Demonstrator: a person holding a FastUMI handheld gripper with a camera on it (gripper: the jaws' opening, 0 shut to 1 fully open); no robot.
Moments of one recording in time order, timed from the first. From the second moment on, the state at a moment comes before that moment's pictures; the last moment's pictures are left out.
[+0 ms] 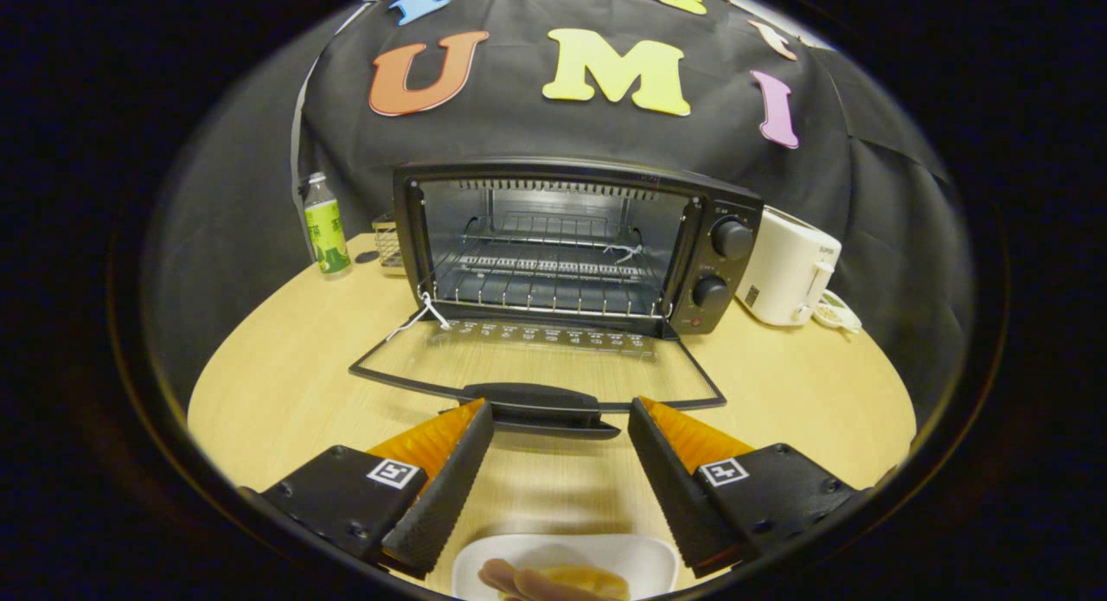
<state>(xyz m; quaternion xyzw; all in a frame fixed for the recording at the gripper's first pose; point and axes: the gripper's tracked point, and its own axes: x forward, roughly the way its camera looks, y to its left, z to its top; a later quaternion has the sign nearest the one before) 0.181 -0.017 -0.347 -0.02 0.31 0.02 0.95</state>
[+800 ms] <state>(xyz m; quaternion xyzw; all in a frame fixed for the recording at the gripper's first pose) 0.044 -0.027 -0.313 -0.02 0.24 0.02 0.97</state>
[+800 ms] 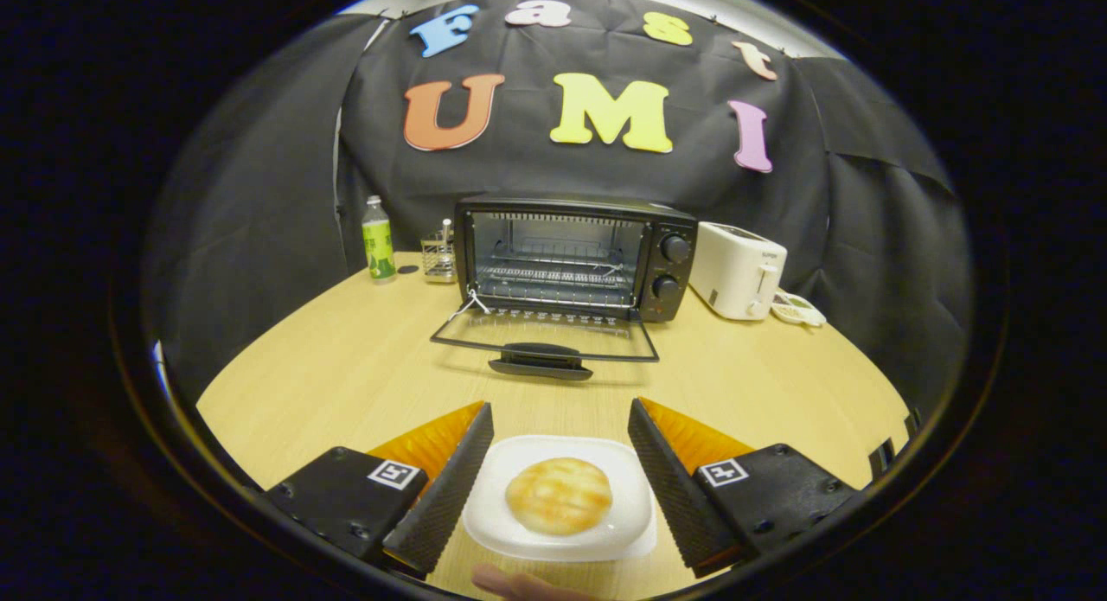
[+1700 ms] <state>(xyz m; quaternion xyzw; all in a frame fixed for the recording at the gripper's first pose) 0.016 -0.030 -0.388 0.04 0.28 0.00 0.96</state>
